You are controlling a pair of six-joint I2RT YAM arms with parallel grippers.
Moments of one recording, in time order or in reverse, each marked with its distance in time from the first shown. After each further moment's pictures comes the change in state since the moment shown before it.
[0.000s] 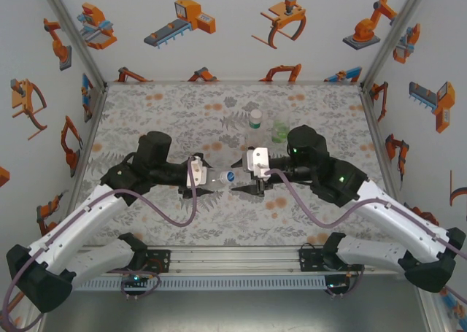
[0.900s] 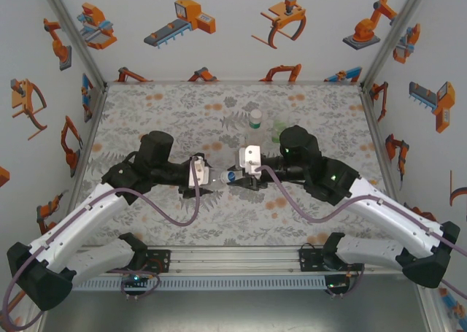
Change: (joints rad) left arm -0.012 0.011 0.011 -0.016 -0.052 0.007; right arm 0.019 0.029 -0.027 0.058 0.078 0.073
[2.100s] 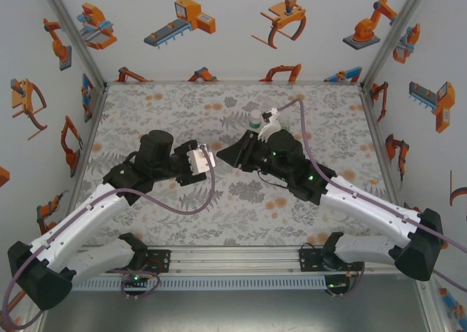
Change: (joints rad) left arm -0.005 0.002 -0.011 0.084 -0.426 -0.091; right arm -0.010 0.094 -0.140 0.318 0.545 1.435
